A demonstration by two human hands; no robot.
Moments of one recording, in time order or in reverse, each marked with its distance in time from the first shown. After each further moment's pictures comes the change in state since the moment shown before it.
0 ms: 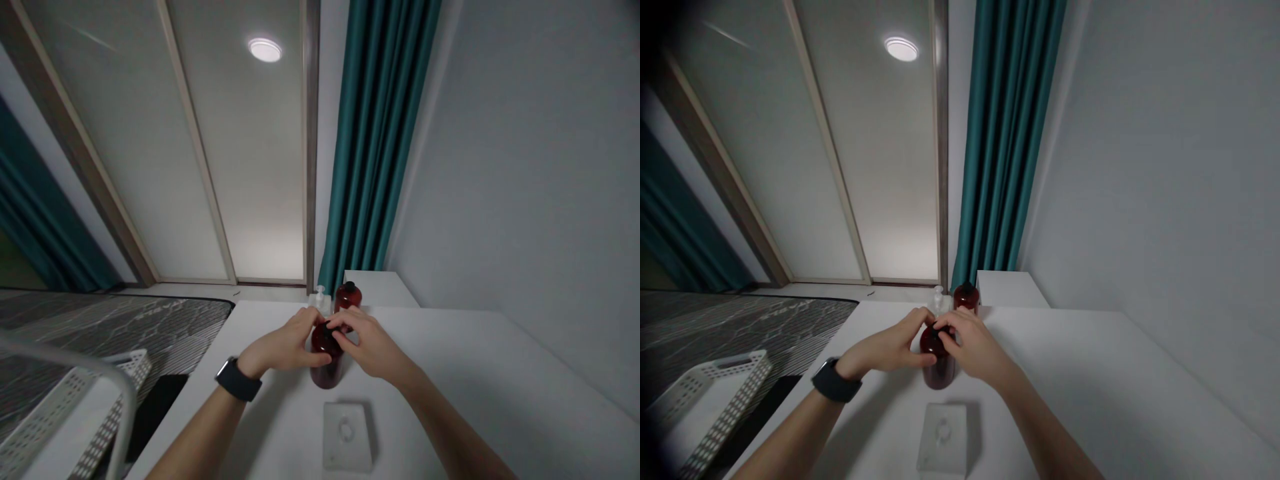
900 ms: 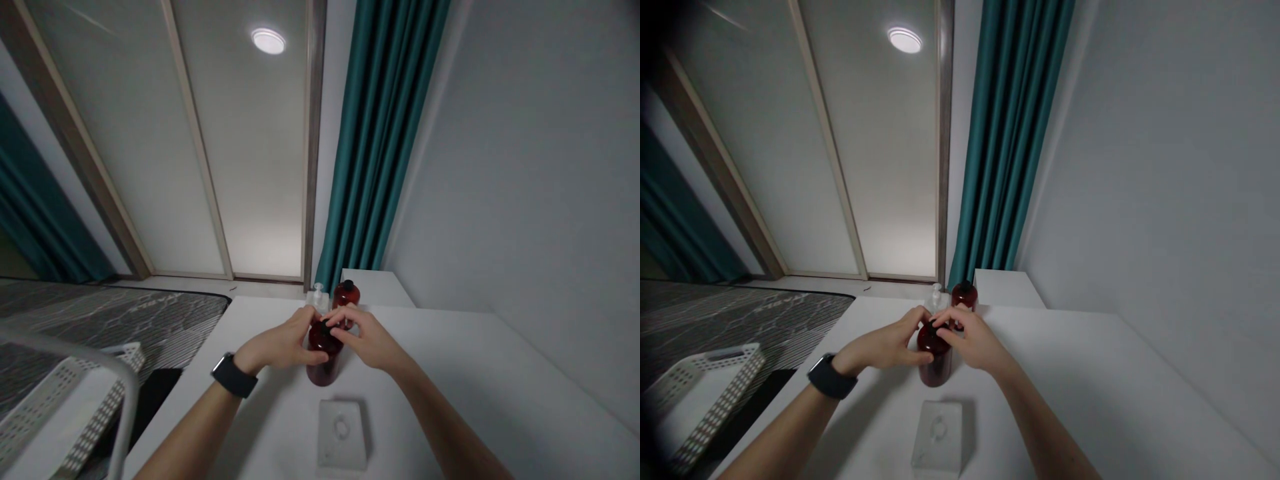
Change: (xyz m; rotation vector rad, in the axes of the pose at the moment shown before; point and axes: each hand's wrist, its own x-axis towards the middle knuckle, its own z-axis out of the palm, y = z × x) left_hand 0.000 -0.005 0.005 -0.115 -0.018 -0.058; right_hand 0.004 0.014 -0.002 0.289 -0.047 0.068
